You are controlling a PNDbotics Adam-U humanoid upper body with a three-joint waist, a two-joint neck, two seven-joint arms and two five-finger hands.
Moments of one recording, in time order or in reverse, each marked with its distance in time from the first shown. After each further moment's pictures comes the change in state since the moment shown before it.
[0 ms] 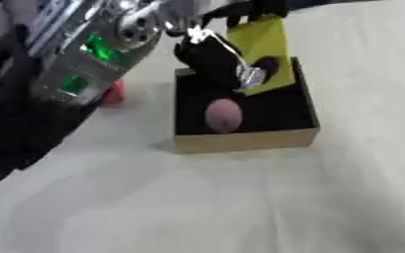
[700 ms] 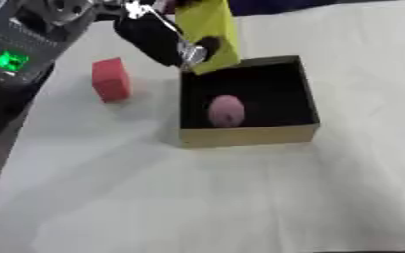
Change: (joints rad) left arm 0.029 0.128 0.078 -0.070 0.034 -0.038 -0.038; right arm 0.020 -0.013 -0.006 0.014 0.000 -0.010 -0.004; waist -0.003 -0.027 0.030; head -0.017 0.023
